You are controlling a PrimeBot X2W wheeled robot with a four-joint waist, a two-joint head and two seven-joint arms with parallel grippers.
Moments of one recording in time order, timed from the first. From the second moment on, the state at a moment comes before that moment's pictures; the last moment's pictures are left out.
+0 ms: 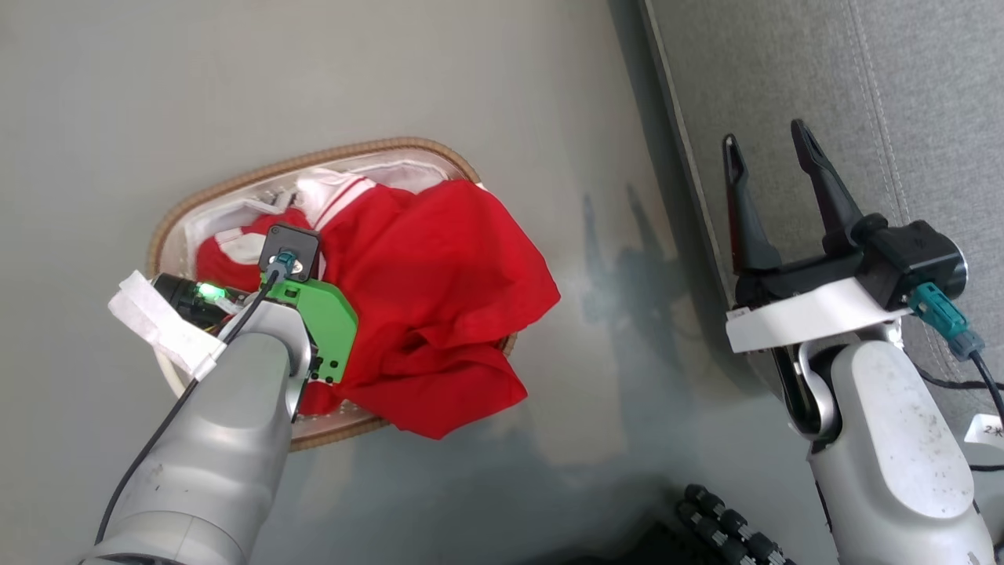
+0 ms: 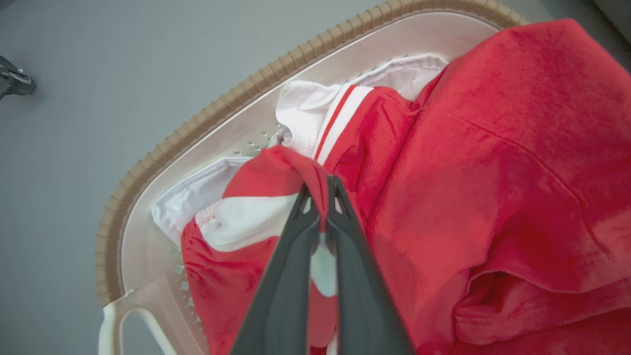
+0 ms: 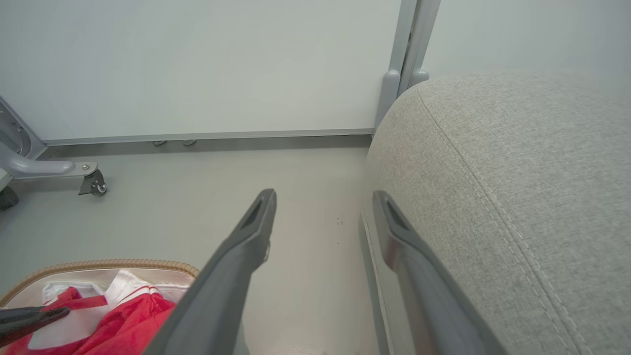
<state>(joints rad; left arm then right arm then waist) -0.87 0.07 -0.45 1.25 -0.14 -0.03 -0.19 -0.42 -0.05 0.09 0.13 0.17 0.13 -0.26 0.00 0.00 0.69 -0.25</state>
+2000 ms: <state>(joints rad) -1.13 0.11 -0.78 0.56 -0.69 -0.13 0.03 -0.47 -0.05 0.43 0.39 0.13 0.13 -0.26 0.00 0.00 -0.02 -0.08</state>
